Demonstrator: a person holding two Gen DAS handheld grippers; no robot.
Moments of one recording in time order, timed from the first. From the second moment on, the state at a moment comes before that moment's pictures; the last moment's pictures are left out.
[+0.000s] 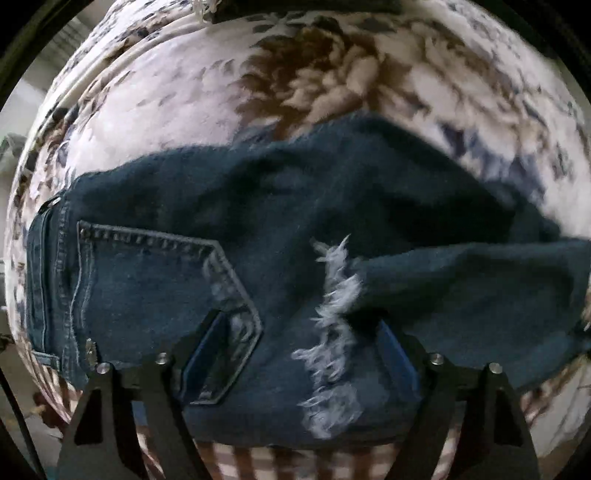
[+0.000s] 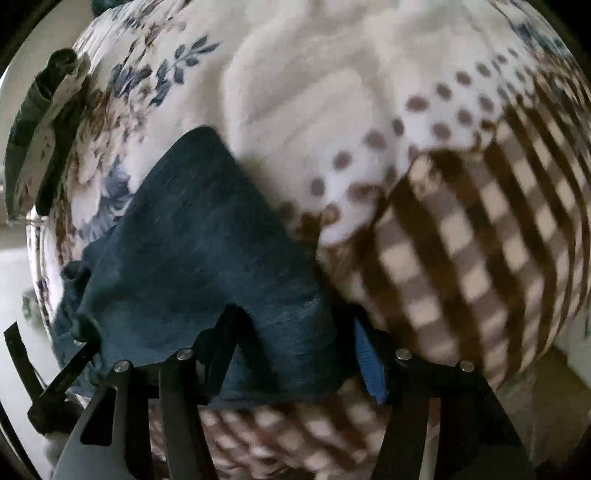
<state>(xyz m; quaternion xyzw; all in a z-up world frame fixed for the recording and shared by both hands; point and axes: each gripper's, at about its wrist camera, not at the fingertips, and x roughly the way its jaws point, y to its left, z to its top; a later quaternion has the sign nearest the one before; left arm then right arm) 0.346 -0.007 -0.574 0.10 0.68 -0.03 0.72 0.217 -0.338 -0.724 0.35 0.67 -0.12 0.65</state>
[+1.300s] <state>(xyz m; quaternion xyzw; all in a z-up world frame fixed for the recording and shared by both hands) 0.254 0.280 -0.599 -0.55 0.42 0.16 0.70 0.324 -0.143 -0.715 0.19 0.73 -0.02 0.66</state>
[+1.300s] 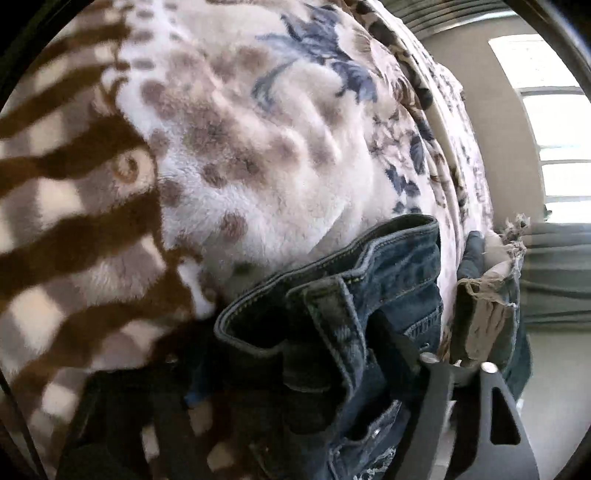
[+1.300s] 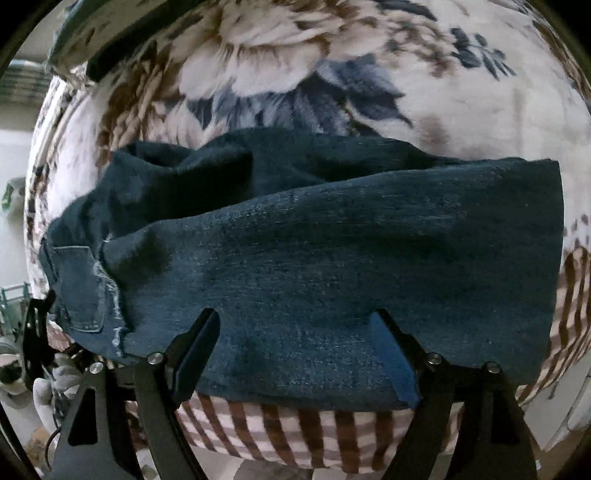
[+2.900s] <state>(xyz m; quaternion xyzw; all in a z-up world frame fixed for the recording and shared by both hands) 0.271 -0.158 -0.530 0.01 0.57 -0.10 0.82 0.252 -0.360 -0.675 0.26 0.69 -0.08 0.68</state>
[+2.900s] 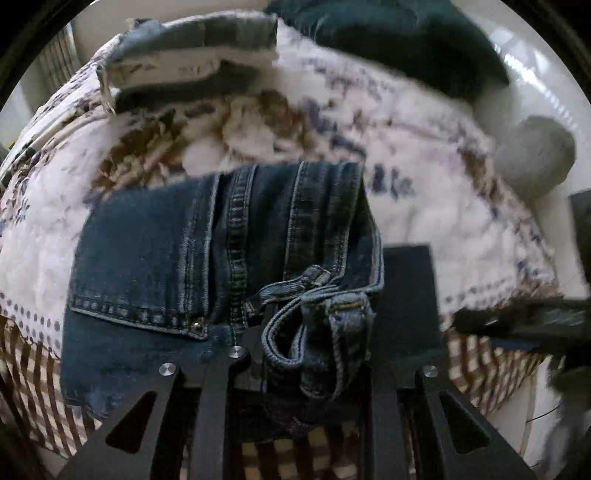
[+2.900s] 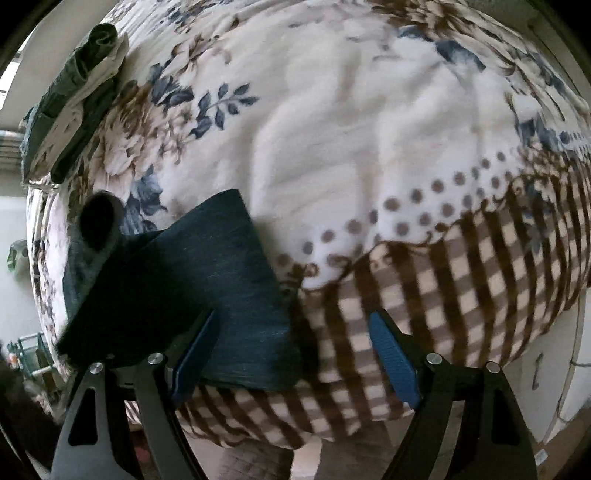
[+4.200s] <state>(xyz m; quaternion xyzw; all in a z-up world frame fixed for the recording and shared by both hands) 0.283 -0.026 -0.510 -0.07 0.62 0.05 0.78 0.297 -0.305 -0.633 0.30 0.63 0.09 0.71</state>
